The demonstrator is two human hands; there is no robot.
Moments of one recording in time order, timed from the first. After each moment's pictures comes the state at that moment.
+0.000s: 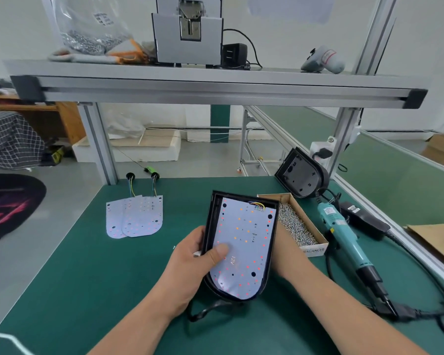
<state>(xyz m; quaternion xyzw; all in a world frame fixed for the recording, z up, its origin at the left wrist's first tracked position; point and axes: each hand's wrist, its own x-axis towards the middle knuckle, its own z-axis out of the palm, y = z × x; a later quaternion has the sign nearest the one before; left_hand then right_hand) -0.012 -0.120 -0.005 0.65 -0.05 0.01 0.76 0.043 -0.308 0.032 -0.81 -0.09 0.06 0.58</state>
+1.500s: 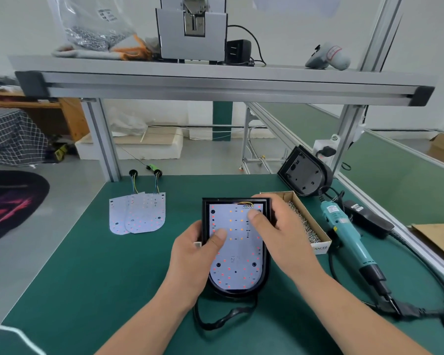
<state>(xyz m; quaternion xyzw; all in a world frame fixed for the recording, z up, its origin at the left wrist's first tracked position) -0.010 -0.132 0.002 0.64 -0.01 0.09 0.76 0.027 -0.317 0.039 -0.80 -0.18 -0.16 0.55</state>
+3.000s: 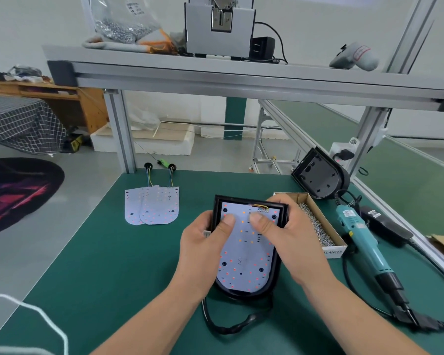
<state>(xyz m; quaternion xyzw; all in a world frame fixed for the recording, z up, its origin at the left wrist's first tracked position) -0.018 -0.131 0.020 0.64 0.02 0.12 0.76 0.020 -0.302 0.039 -0.74 -0.17 -0.08 0.65</state>
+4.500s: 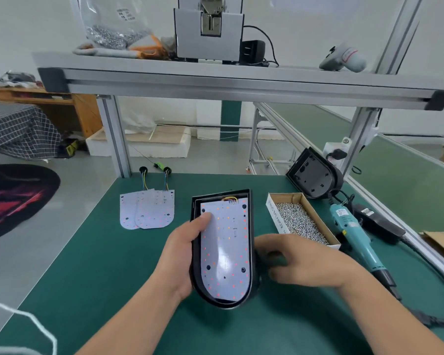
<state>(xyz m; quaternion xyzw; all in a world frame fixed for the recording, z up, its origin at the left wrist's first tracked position) -0.013 -0.105 0.023 0.49 0.13 -0.07 0.86 0.028 -0.356 0.046 -0.87 -0.34 0.21 0.30</state>
